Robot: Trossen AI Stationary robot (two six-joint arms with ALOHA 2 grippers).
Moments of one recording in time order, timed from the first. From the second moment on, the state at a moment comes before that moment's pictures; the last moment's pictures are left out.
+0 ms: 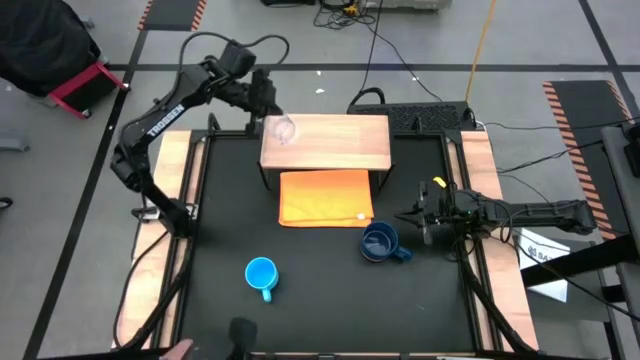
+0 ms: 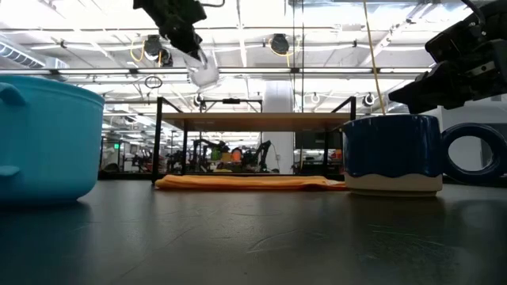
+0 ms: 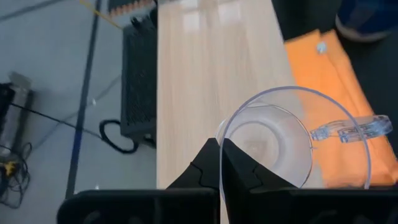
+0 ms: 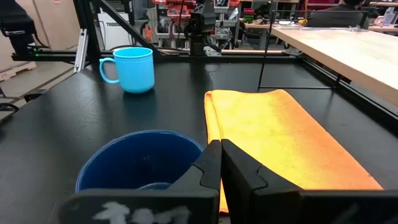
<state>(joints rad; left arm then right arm) 0.82 1.61 1.77 -1.05 0.43 0.87 -0.05 0.25 0.01 0.07 -0.05 -0.01</state>
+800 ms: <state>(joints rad) 0.80 1.70 1.87 -1.23 0.44 0.89 -0.05 0.25 0.01 0.08 -0.05 -0.01</state>
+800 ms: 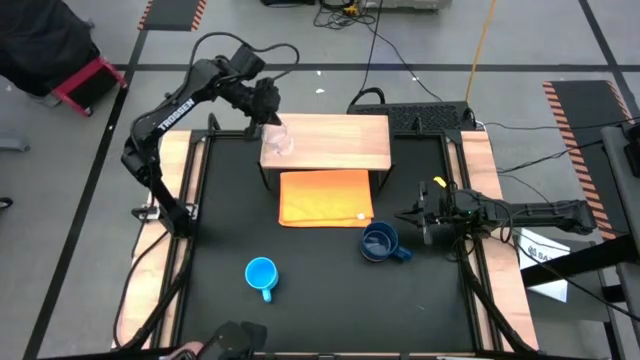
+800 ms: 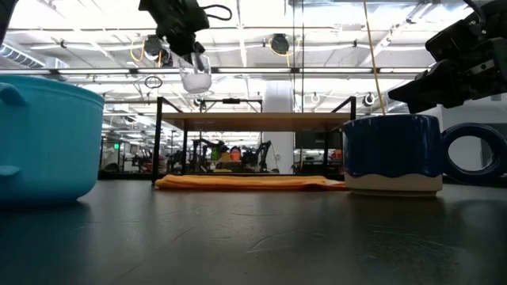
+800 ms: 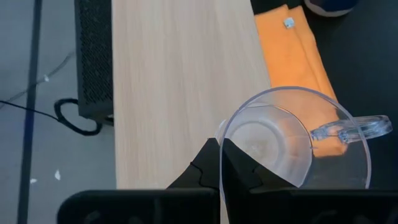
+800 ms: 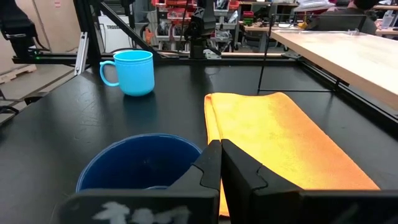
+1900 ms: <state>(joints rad) 0.78 1.81 1.87 -1.22 0.36 0.90 -0.05 0.25 0.01 0.08 -0.05 -0.02</state>
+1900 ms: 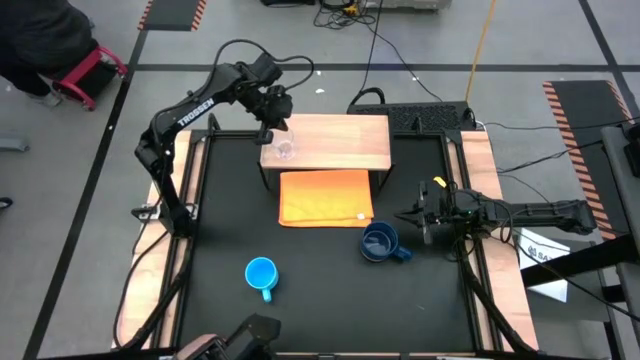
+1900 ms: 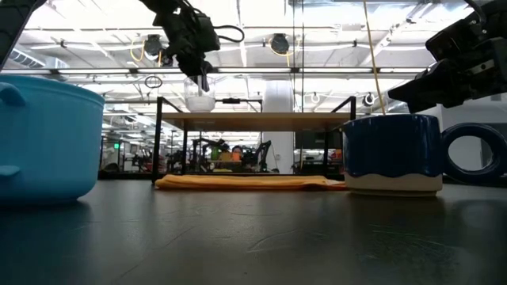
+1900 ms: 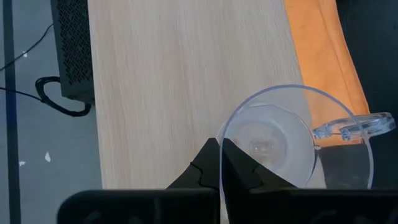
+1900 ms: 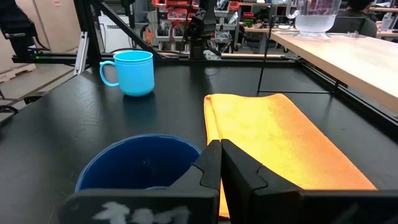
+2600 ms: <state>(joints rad) 0.78 1.81 1.87 -1.17 0.36 0.88 -0.05 0.25 0.01 0.08 -0.05 -0.02</state>
